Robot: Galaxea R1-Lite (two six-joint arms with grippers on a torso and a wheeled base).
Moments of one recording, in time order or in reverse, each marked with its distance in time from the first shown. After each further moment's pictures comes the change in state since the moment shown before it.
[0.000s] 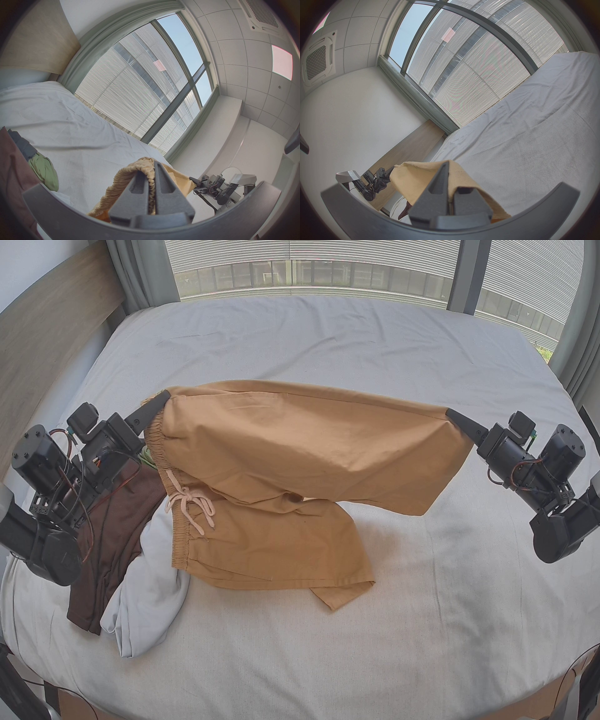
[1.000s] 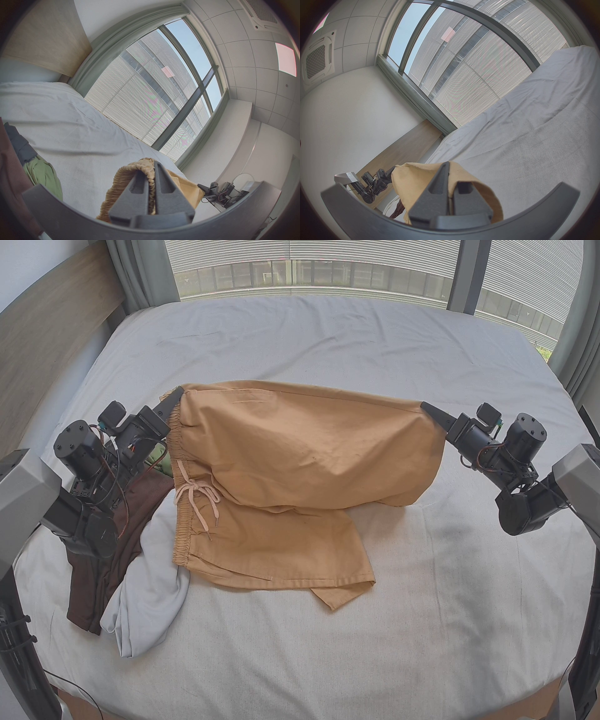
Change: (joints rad) left arm -0.002 0.261 -0.297 0.001 0.127 -0.006; right arm 0.003 0.259 -0.393 0.118 0.001 -0.001
